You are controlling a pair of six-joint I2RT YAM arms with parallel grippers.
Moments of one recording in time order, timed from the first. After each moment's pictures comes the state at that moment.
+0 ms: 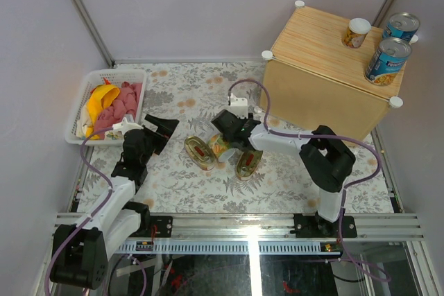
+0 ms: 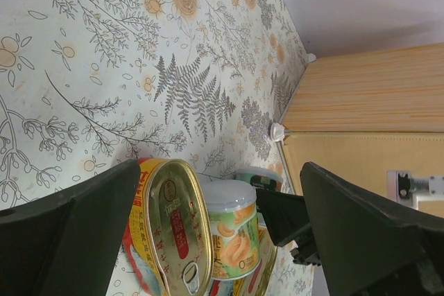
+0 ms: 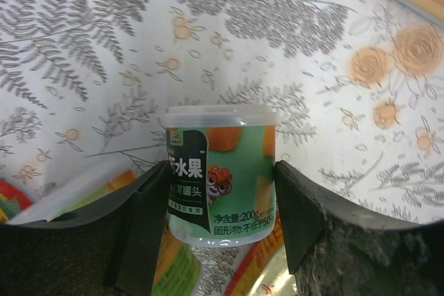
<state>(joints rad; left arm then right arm) -0.15 0.88 0.32 0.23 0.04 -1.09 0.90 1.85 1.20 -0.33 0.66 0.71</state>
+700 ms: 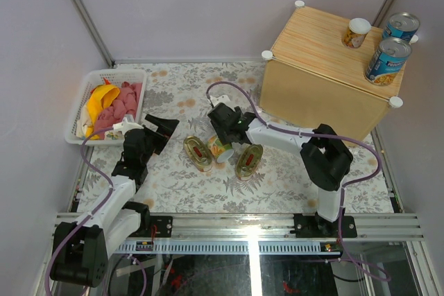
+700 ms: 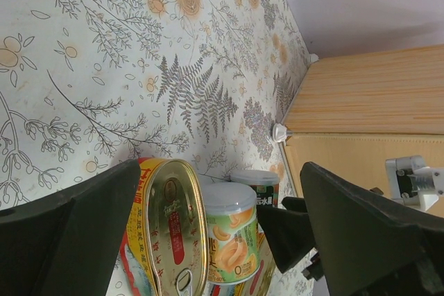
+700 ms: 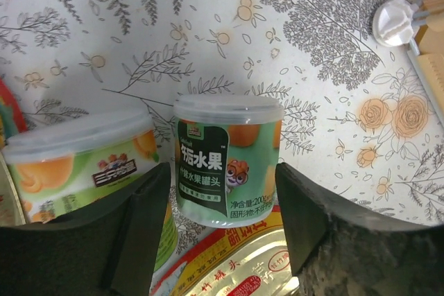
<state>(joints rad) -0.15 0.90 0.32 0.24 0.04 -1.09 0.90 1.89 1.36 -0.47 0.47 0.28</state>
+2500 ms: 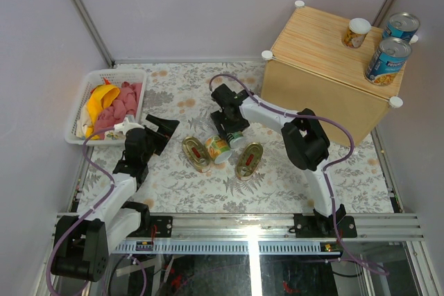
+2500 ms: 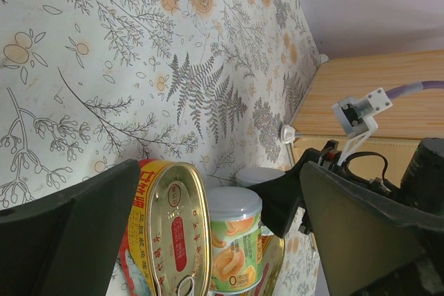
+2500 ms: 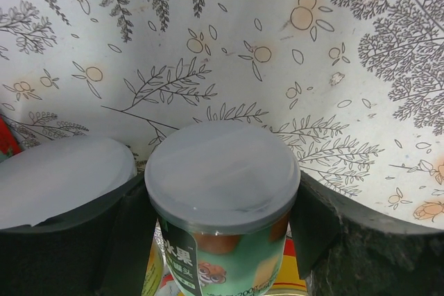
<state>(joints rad) -0.14 0.95 0.32 0.25 0.04 -1.10 0.74 2.18 1.74 -0.80 0.06 0.23</state>
